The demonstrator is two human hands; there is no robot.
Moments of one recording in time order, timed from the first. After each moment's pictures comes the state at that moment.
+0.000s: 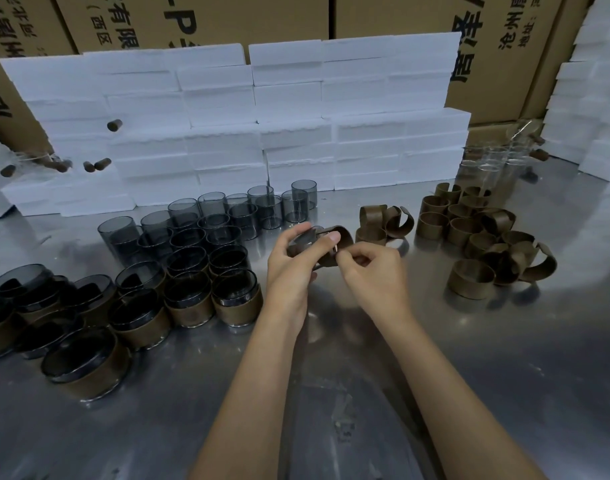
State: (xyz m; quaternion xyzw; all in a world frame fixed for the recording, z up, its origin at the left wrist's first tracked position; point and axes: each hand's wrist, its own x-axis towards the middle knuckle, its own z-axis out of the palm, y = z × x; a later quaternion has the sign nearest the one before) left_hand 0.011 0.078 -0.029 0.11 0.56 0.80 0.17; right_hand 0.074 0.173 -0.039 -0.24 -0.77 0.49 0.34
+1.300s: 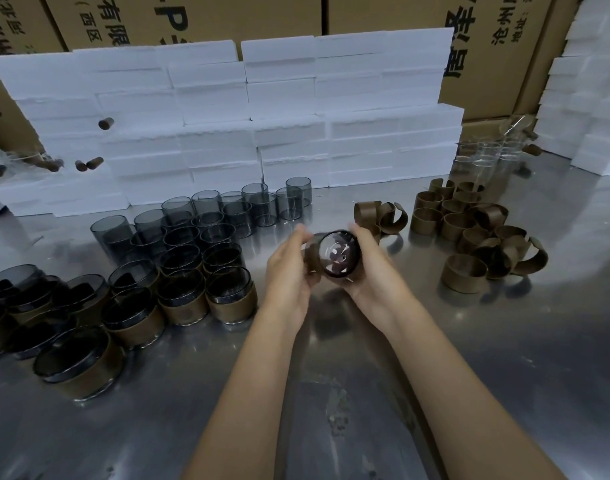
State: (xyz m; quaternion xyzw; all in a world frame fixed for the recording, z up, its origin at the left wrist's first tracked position) left_hand 0.013 0.088 -0.028 0.03 0.55 0.81 0.20; right_hand 0.070 0.180 -0.032 -0.21 -0.48 0.83 0.20
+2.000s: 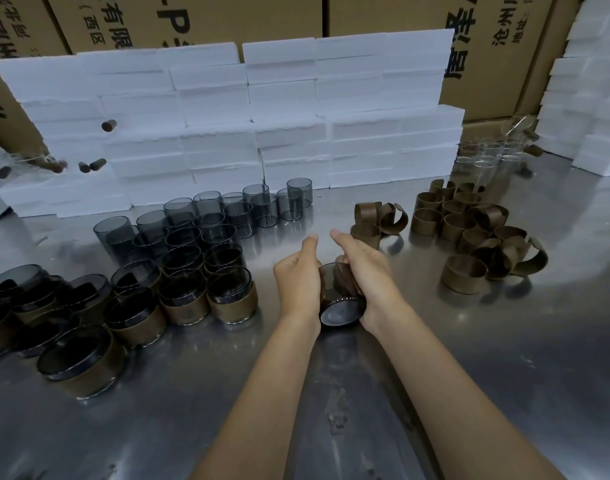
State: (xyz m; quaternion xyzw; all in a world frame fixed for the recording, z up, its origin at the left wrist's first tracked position) left_hand 0.031 0.096 -0.035 0.01 0.63 0.77 0.11; right_hand 0.070 0.174 -0.038 -0.24 -0.53 0.78 0.22
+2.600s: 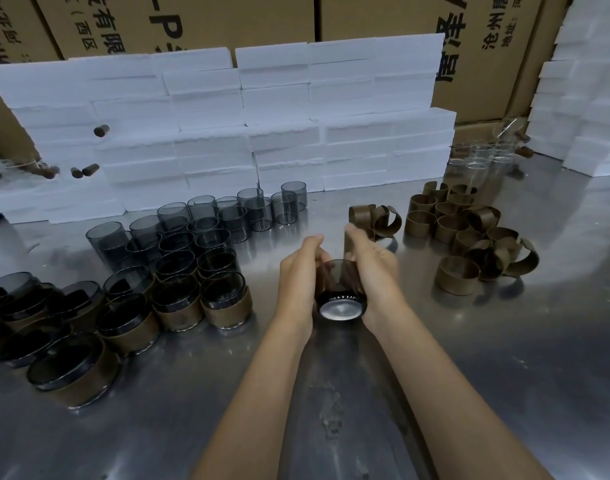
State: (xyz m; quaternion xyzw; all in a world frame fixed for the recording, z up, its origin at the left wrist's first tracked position) left_hand 0.023 0.096 -0.036 0.12 0.63 0.75 0.17; right_hand 0.074 0.179 -0.031 -0.26 -0.50 0.77 0.30
